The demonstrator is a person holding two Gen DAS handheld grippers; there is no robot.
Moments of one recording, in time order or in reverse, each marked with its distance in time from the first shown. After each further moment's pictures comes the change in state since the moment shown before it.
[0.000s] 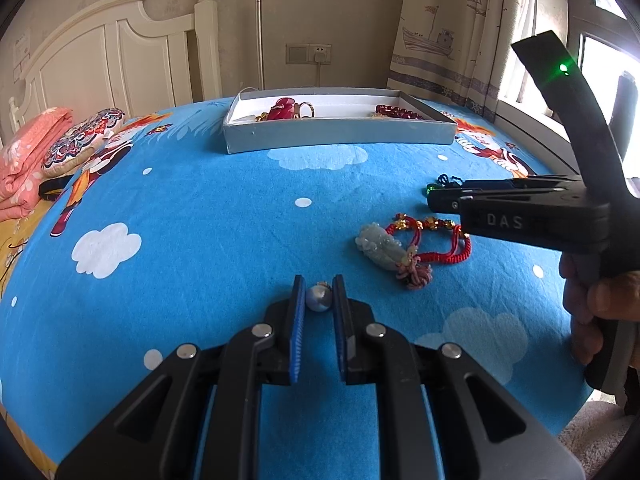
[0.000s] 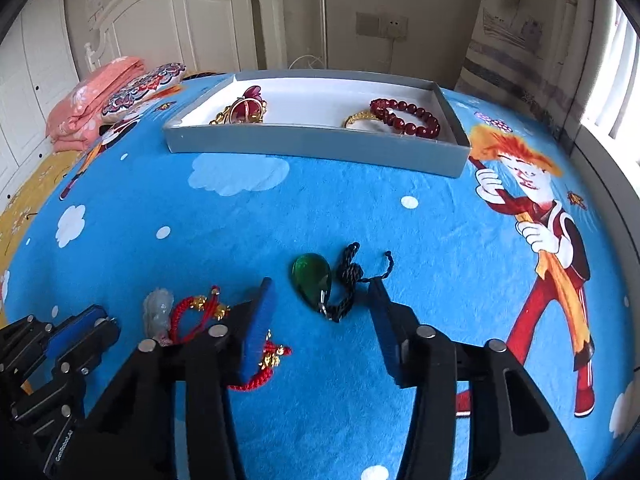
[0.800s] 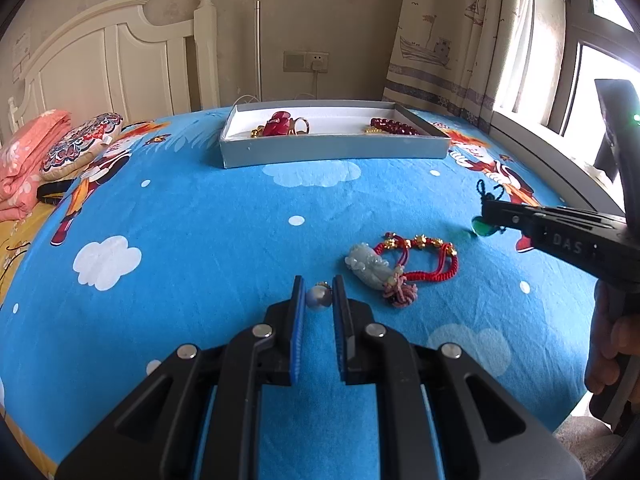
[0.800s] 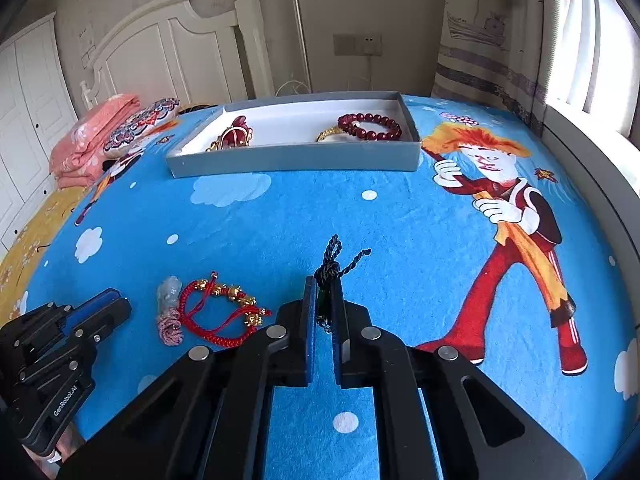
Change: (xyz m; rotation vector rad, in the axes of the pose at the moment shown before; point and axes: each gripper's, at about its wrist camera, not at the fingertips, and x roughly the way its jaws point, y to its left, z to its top) left arm -0.008 0.000 0.009 -0.013 -0.026 -0.020; right arm -0.043 -0.026 -0.028 0.104 -0.102 0.026
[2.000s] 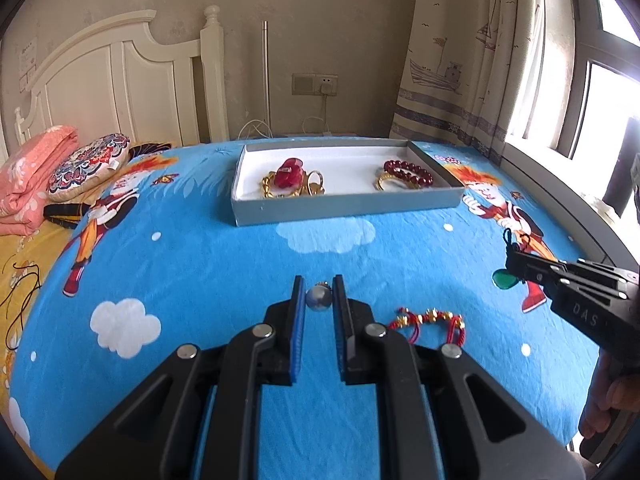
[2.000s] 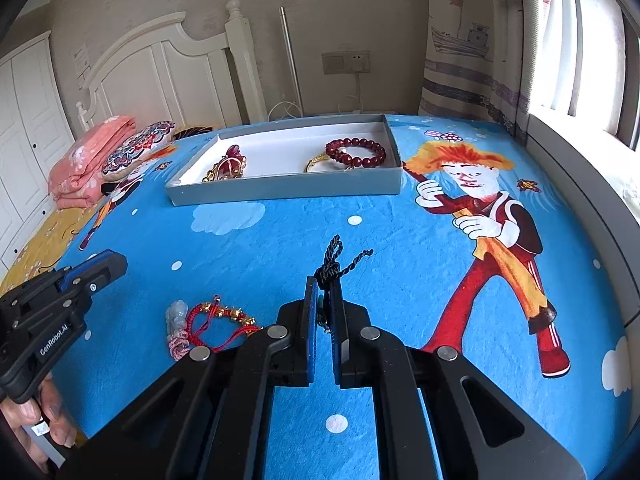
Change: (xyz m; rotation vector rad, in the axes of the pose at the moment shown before) left arm 0.000 0.009 0.053 -0.001 -0.055 0.029; right arm -0.016 -0.008 0.008 0.040 -0.053 -0.005
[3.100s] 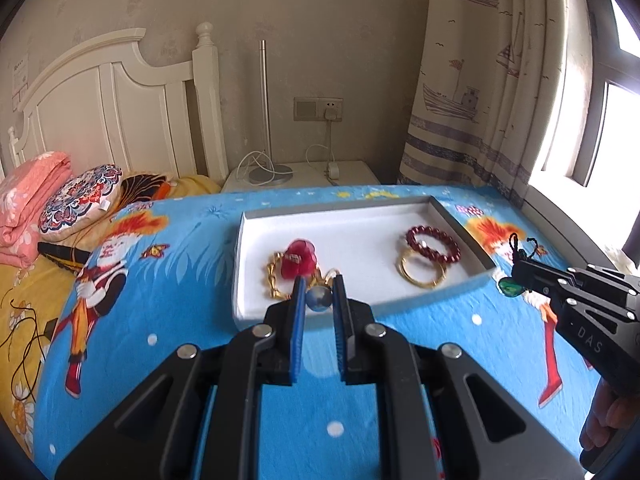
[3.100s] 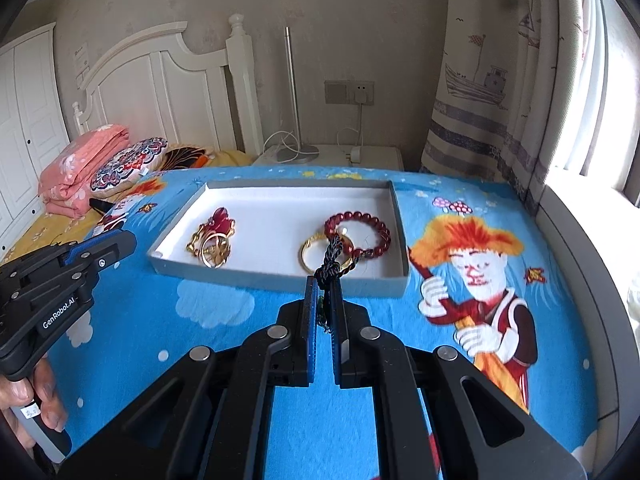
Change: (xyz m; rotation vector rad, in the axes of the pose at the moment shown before) left arm 0.052 0.019 0.099 0.014 -0.043 0.008; right arm 0.028 0.011 0.088 -0.064 -0.064 -0.044
